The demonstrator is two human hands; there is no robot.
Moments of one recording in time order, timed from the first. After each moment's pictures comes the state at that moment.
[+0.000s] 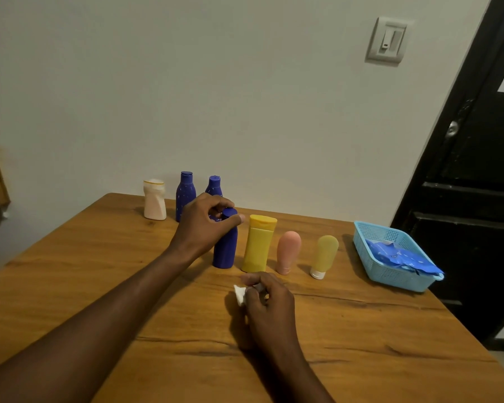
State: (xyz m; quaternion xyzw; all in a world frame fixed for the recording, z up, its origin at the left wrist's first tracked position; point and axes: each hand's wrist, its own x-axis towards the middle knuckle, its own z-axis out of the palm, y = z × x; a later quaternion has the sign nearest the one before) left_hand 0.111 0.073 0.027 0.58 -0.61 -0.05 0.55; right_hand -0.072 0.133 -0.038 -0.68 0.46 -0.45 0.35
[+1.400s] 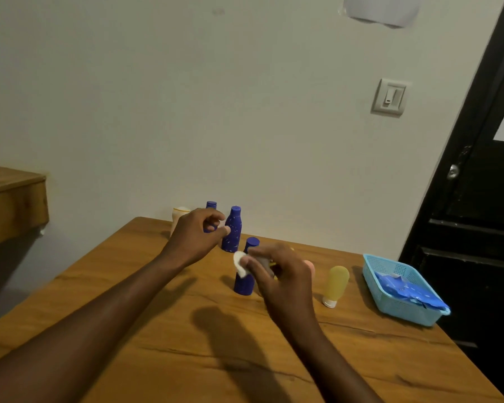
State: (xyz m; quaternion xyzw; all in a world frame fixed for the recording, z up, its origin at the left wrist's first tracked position) left_hand 0.165 0.125 0.073 0.61 -0.59 -0.05 0.52; right_hand -0.049 0.151 0.060 -0.76 0.28 -0.55 0.21
